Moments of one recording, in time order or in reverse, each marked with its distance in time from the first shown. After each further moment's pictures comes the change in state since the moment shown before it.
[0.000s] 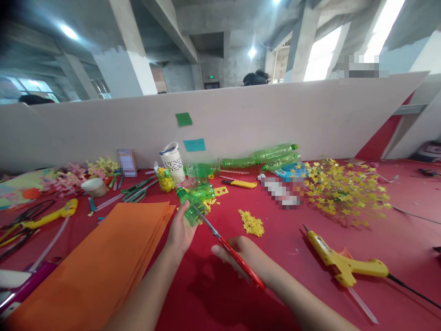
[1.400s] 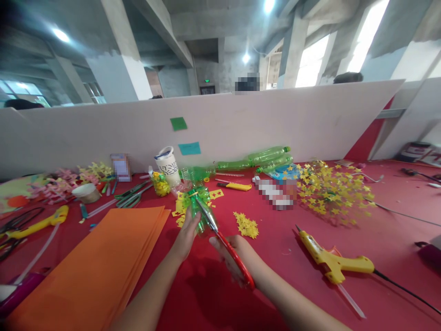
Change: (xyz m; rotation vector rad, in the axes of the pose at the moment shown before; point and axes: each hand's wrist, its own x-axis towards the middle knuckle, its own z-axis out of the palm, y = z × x) left_hand -0.006 -0.023 -0.012 0.480 -0.113 0.086; right_hand 0.002 -0.007 0.008 0.226 0.108 0.043
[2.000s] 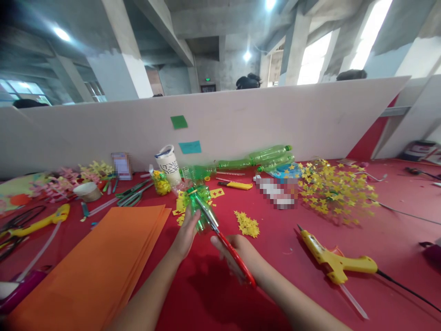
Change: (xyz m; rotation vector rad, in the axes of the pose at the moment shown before) left_hand 0.003 -0.002 -0.003 0.187 -0.114 0.085; right_hand 0.002 0.005 -0.003 0.017 -0.021 -0.023
